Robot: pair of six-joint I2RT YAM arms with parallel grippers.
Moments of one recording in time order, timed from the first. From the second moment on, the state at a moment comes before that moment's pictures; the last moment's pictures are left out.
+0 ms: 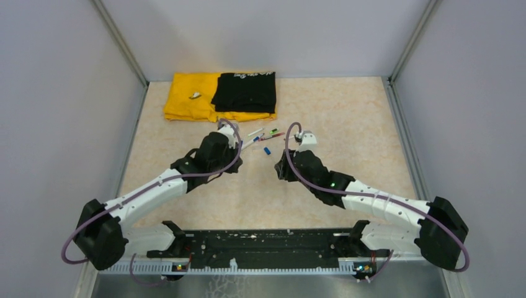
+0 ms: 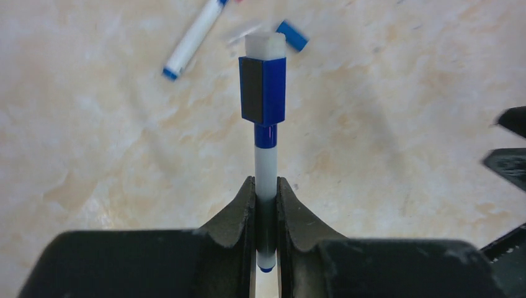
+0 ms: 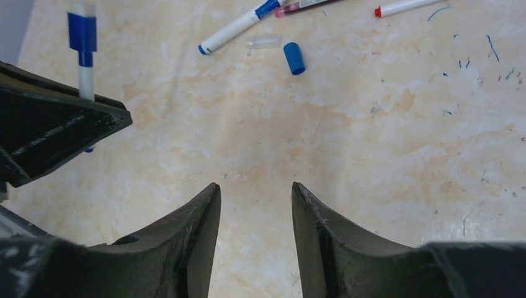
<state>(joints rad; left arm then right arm) -0.71 1.17 0.79 -0.22 -0.11 -0.35 0.93 1.07 0.63 -0.03 0.36 0.65</state>
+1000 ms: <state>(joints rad) -0.50 1.39 0.65 -0.27 -0.20 -0.51 0.93 1.15 0.69 -0.12 0.19 0.53</state>
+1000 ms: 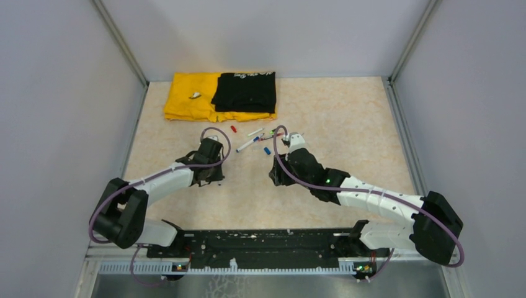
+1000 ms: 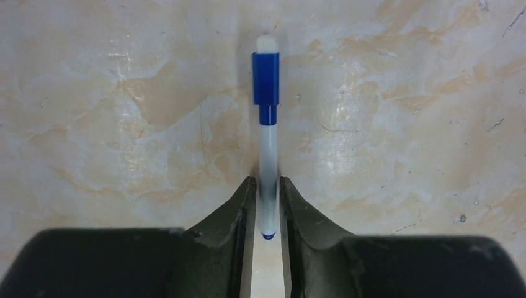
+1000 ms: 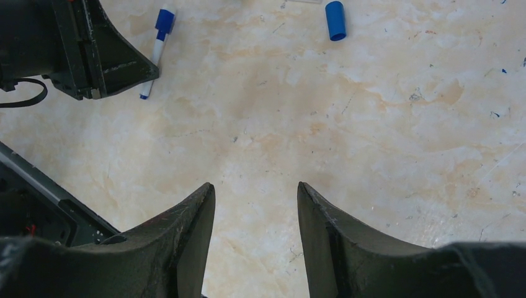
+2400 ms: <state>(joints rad) -0.49 0.98 0.81 -0.19 -0.18 -0.29 0.67 1.16 0.83 -0.39 0.29 0.56</state>
